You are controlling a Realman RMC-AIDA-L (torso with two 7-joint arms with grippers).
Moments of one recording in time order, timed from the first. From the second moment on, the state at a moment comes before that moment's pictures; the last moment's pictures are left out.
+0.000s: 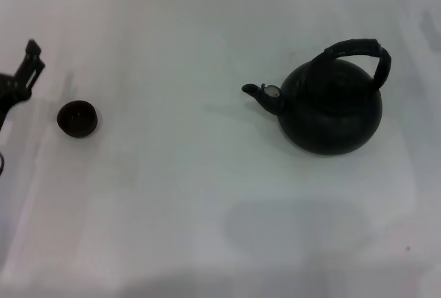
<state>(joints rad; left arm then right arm) -0.28 -2.08 -0.57 -0.15 -1.03 -1.27 2.80 0.44 2.02 -1.34 -0.18 -0.10 -0.94 0.54</state>
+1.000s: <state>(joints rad) -0.23 -2.08 -0.57 -0.15 -0.74 -1.20 2.81 0.45 2.02 -1.31 -0.18 -0.10 -0.93 0.54</state>
